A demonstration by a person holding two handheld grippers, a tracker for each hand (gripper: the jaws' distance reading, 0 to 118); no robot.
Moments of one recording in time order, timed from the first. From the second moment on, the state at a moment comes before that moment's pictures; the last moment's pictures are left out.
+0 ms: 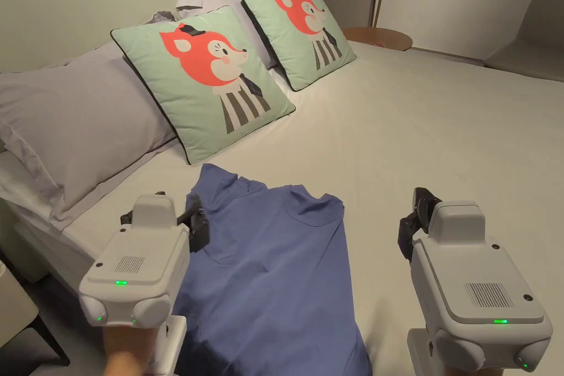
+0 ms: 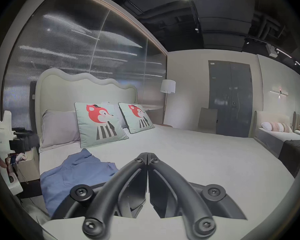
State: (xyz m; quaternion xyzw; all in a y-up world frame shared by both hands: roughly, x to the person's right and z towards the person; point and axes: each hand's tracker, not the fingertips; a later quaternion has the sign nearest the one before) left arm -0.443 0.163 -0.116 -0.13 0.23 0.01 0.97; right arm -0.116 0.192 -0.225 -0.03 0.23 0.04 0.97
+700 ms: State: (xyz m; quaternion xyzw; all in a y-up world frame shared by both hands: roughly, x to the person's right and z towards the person) left arm -0.386 0.067 -0.221 -0.42 0.14 0.07 0.89; right arm -0.052 0.187 -0.226 -0.05 0.17 0.05 0.98
